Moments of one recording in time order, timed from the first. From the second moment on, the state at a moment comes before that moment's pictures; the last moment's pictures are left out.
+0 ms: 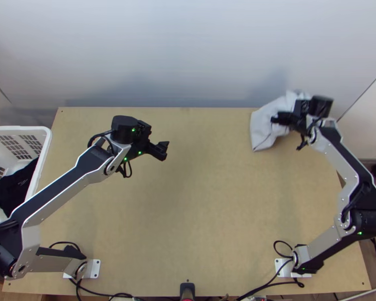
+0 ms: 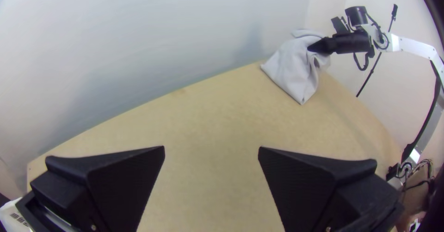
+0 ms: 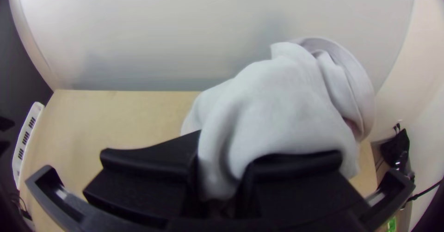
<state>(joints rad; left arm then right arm) -0.52 1.49 1.25 -0.29 0.03 0.00 -0.07 1.75 1.30 -0.12 -0.24 0.01</state>
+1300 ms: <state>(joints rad) -0.52 1.56 1.28 -0.25 0.03 0.01 -0.38 2.08 1.22 0.31 -0.20 -0.54</state>
